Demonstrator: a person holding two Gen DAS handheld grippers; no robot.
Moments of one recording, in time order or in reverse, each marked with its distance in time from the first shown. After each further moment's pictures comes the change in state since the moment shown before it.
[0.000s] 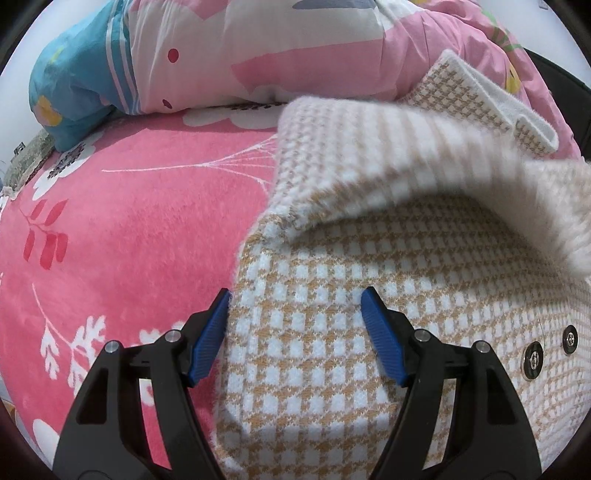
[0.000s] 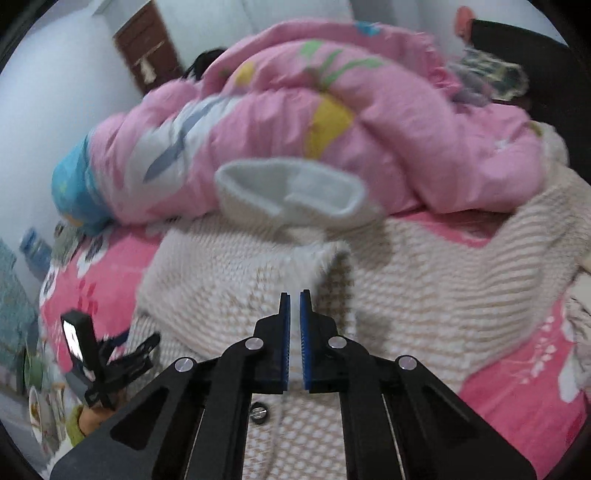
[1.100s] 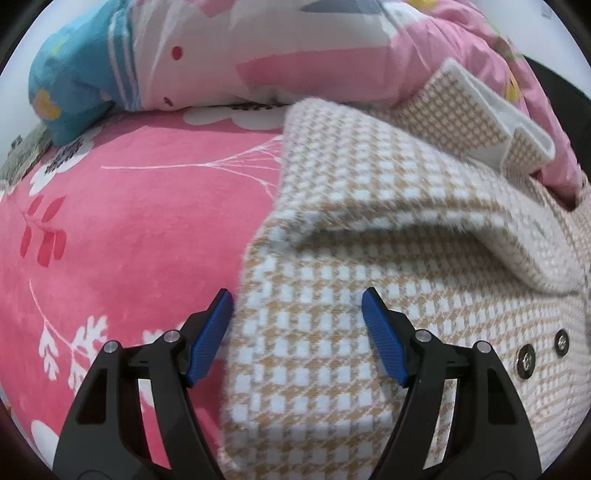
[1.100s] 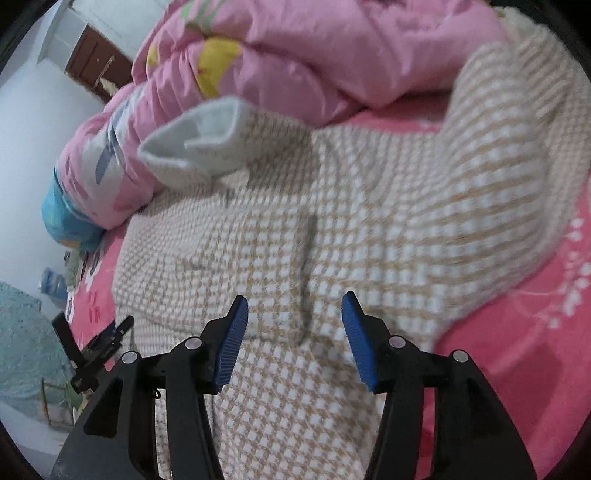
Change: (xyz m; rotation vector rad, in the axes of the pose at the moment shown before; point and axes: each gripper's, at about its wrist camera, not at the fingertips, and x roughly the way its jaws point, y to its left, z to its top) left arm -0.001 0.011 0.006 -0.046 -0.006 -0.033; right arm 0.076 -0.105 -0.045 0.200 0.225 0.140
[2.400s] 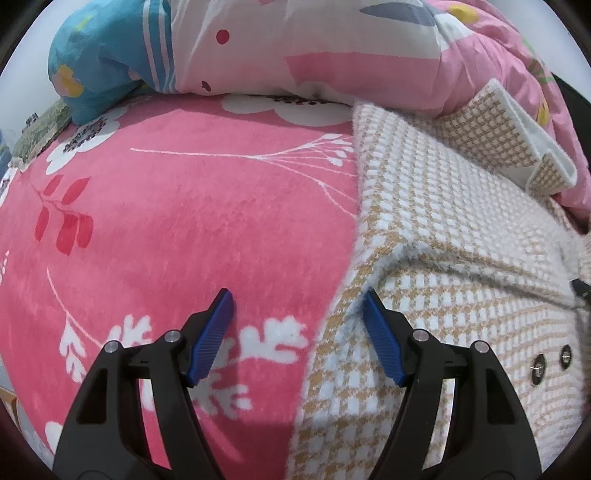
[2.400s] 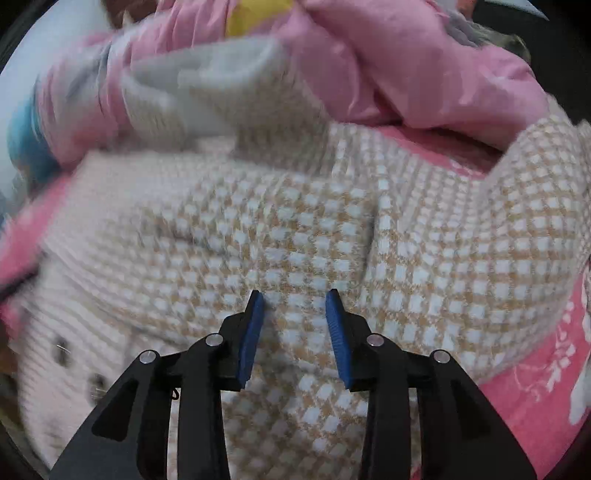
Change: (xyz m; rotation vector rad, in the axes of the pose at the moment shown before) left arm -0.004 0.036 0.009 -0.064 0.042 0.035; right arm 0.052 0.037 -0.008 -0.300 -0.069 -0.301
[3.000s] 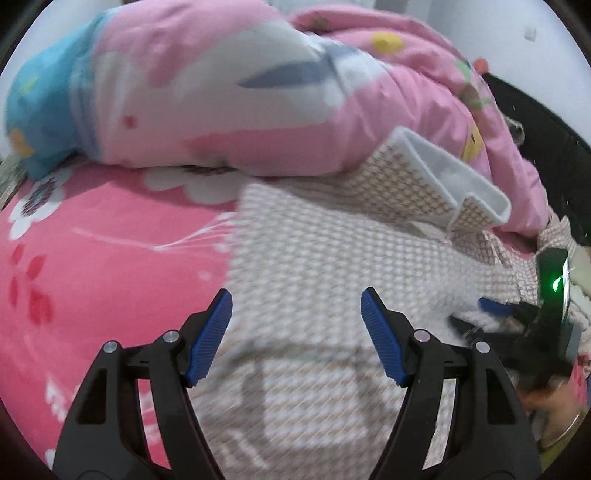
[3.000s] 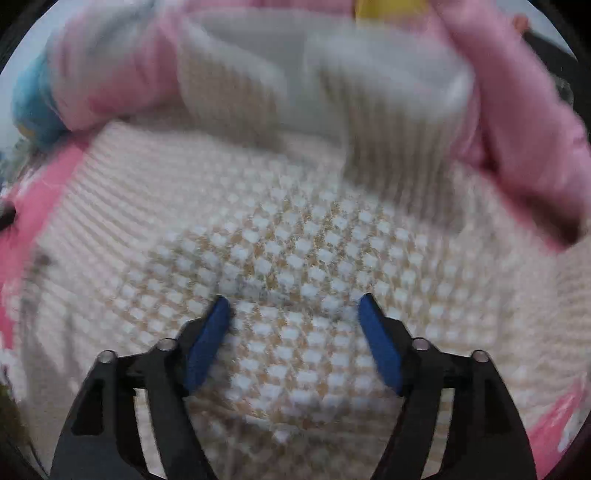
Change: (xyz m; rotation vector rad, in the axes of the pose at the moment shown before) left arm -0.028 -0.092 0.058 0.097 -0.085 -0.161; right arm 0.035 0.092 0.047 -0.086 0.046 0.014
